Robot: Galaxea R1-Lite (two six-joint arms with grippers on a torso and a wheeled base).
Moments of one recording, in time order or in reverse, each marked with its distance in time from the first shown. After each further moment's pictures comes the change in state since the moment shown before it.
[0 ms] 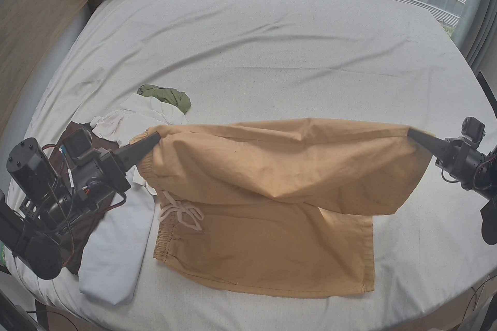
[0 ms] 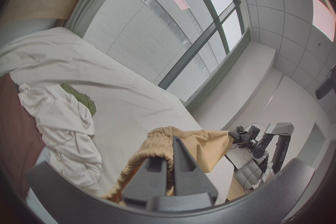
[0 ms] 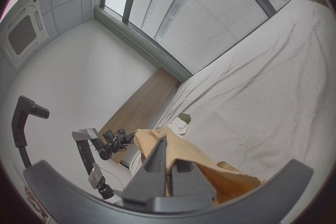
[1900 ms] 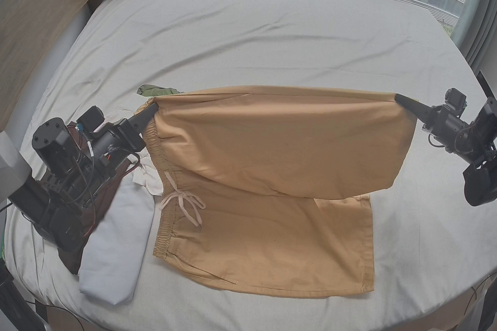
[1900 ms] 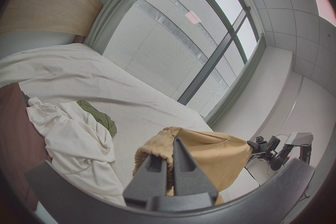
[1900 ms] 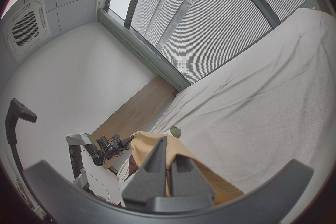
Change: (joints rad) left arm 0.023 0.195 -0.242 0.000 0.228 0.001; right arm -0.039 0.254 -0.361 0.012 -0.027 0.026
